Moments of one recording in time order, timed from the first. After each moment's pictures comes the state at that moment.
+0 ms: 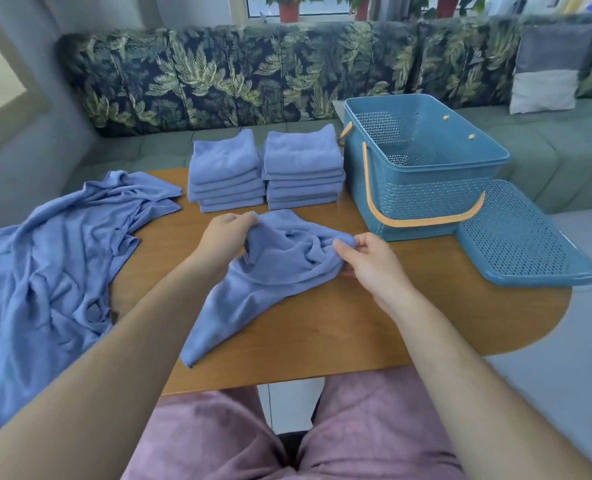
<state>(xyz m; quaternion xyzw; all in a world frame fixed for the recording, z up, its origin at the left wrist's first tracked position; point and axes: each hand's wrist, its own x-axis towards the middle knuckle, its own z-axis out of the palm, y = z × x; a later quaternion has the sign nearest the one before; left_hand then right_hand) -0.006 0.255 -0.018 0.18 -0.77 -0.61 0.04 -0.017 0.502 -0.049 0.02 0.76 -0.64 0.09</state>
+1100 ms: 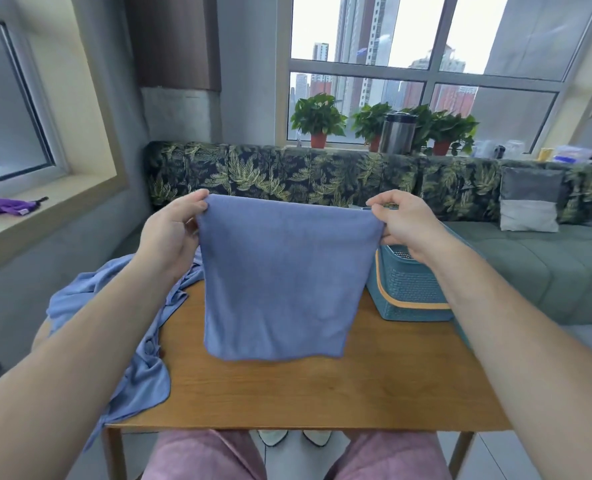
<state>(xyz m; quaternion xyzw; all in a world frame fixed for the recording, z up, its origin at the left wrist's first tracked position) 0.092 0.170 0.133 0.09 -0.52 -0.81 0.27 -0.025 0.496 0.166 -0.11 0.82 -0.57 -0.04</state>
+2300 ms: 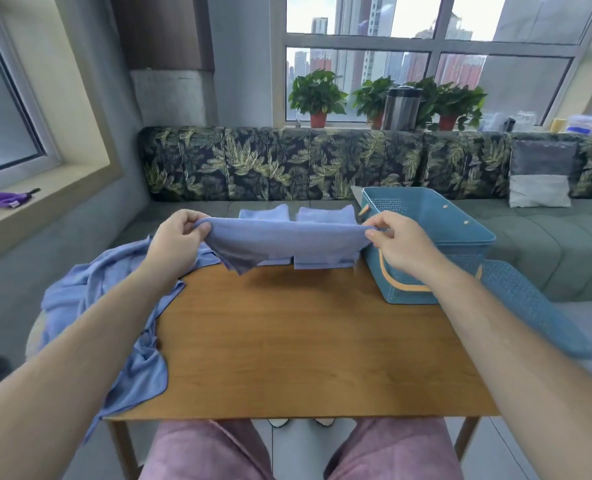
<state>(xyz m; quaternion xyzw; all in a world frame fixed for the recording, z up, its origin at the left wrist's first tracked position) 0.069 0.162 0.080 0.14 -0.83 -0.46 0.30 -0.035 0.510 0.093 -0.20 0.89 -0.40 -0.10</state>
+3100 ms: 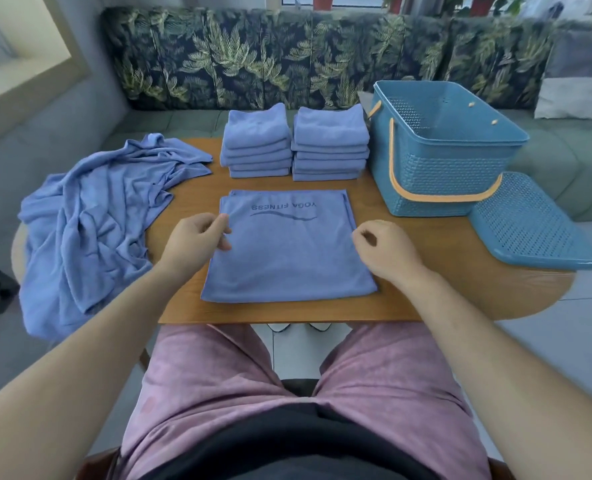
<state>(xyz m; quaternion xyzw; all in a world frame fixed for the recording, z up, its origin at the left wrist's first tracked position) 0.105 0.189 -0.061 0.16 -0.86 -0.47 0.12 0.009 0.516 -0.069 -0.20 0.93 -0.31 -0.05</state>
